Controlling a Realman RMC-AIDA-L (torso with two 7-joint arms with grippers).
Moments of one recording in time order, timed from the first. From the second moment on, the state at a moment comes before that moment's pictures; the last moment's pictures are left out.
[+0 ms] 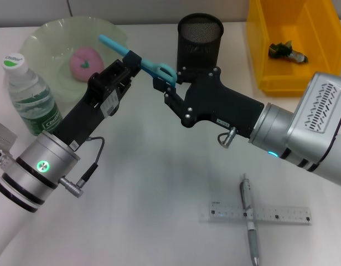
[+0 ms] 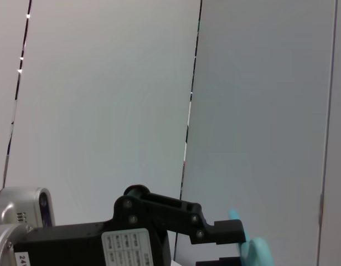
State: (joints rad) left arm -0.58 -2.08 0.54 -0.27 1.32 1.56 -1.53; right arm 0.76 2.09 -0.44 0.19 -1.69 -1.37 0.28
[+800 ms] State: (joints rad) left arm -0.58 -2.08 0.52 -0.26 1.37 1.57 -1.52; right arm 0.76 2.09 -0.44 0.21 -1.69 -1.37 0.23
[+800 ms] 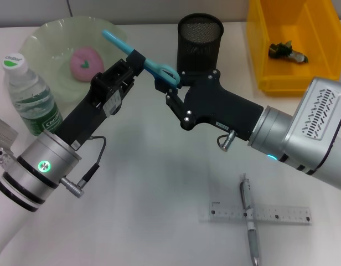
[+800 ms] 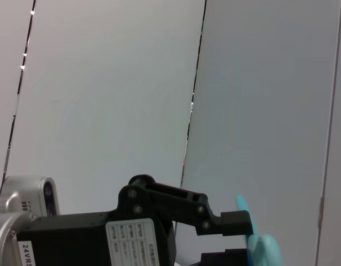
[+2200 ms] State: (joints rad) left arm -0.58 -2.08 0.52 -0.22 1.37 1.59 -1.48; right arm 0.76 2.09 -0.42 0.21 -1.69 -1.37 0.23
